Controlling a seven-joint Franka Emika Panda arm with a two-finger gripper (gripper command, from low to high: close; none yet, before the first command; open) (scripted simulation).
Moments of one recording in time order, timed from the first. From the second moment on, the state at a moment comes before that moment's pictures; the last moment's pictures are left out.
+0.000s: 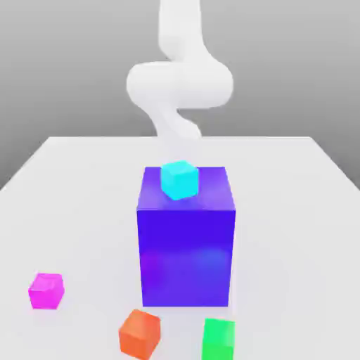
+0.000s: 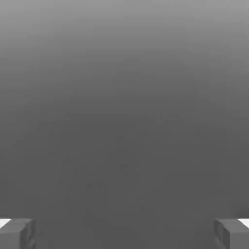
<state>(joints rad) -0.05 -0.71 -0.01 -2.33 0.01 2.34 0.89</state>
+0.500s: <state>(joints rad) -0.33 -0.16 -0.07 -2.48 0.03 2.61 1.42</state>
